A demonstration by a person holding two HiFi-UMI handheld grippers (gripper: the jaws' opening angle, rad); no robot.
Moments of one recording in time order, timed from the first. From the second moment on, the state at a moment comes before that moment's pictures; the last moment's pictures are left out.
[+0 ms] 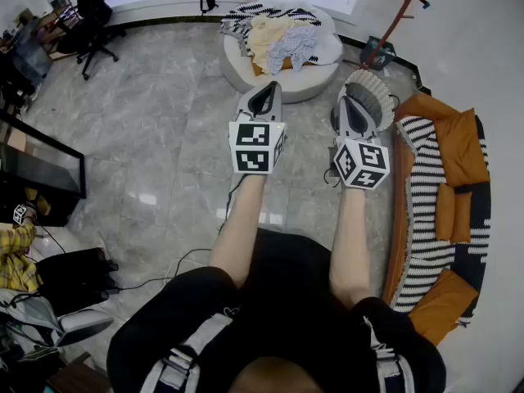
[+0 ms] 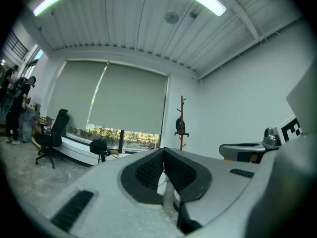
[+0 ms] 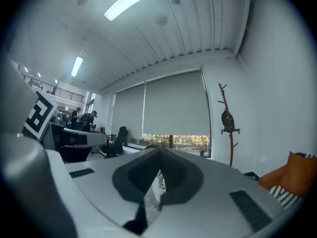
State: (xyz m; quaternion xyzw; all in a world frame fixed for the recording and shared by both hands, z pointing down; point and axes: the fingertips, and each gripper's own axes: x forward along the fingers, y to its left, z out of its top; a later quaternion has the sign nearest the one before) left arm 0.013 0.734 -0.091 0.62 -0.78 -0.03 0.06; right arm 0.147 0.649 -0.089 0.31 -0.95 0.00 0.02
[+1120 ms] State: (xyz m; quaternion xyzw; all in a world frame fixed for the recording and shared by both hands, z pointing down) left arm -0.061 0.666 -0.087 0.61 -0.79 -0.02 0.06; right arm 0.102 0.551 -0.126 0.29 -0.95 0.03 -0.07
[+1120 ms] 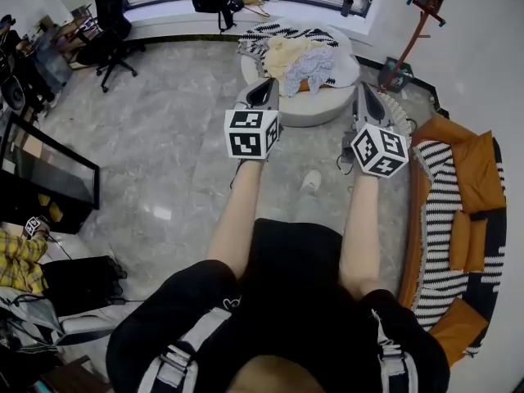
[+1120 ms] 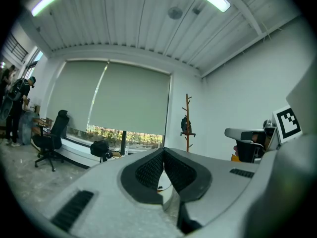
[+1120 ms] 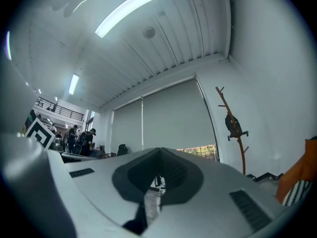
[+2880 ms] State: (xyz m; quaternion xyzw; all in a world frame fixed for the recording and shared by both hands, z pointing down) left arm -0.258 0.186 0.083 0.57 -0.78 0.04 0.25; right arm -0.118 0.072 0.066 0.24 -0.95 0.22 0.04
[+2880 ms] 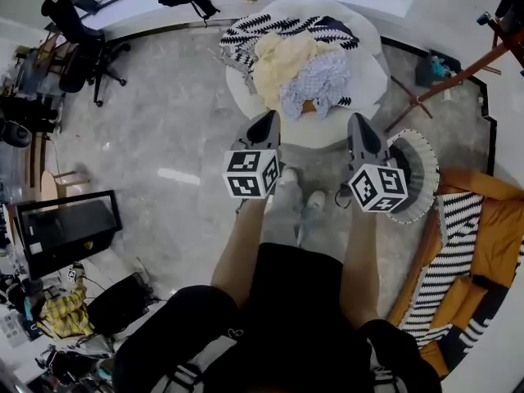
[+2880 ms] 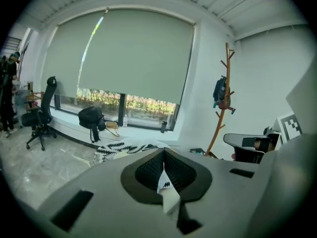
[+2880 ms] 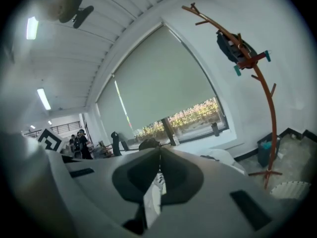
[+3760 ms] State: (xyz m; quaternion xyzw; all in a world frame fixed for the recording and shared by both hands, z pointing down) left arm -0.339 0.100 0.392 0.59 -0.72 0.10 0.33; right arm -0.206 0.020 0.379 0.25 -0.91 0.23 0.22
